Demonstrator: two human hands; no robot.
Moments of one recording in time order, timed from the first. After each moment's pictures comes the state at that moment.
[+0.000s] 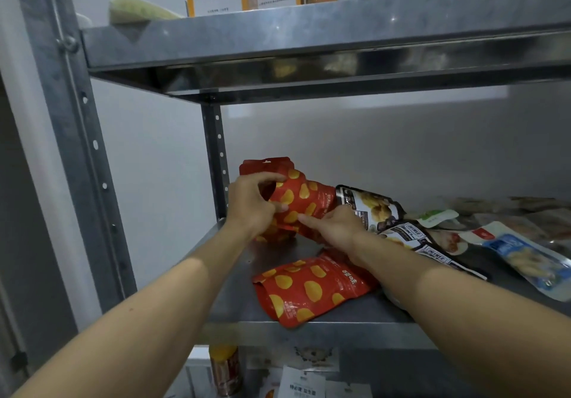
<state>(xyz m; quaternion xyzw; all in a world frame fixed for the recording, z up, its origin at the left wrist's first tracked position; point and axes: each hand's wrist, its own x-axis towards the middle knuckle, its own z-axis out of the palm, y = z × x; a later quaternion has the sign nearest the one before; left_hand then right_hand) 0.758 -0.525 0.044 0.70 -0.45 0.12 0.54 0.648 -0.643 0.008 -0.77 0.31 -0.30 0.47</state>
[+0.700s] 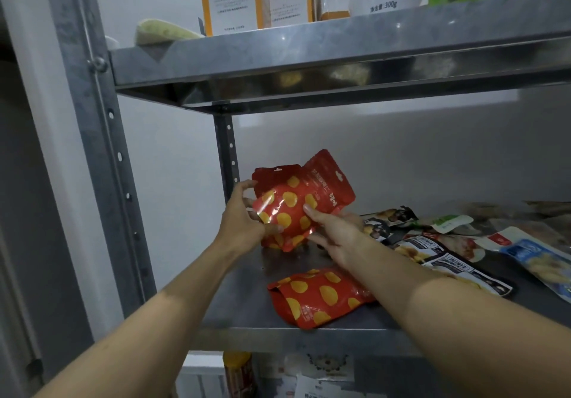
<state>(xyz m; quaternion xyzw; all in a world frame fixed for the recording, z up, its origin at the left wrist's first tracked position) 0.780 -0.493 0.032 0.69 -0.43 0.00 0.59 0.671 -0.618 0.016 -0.44 0.22 -0.38 0.79</state>
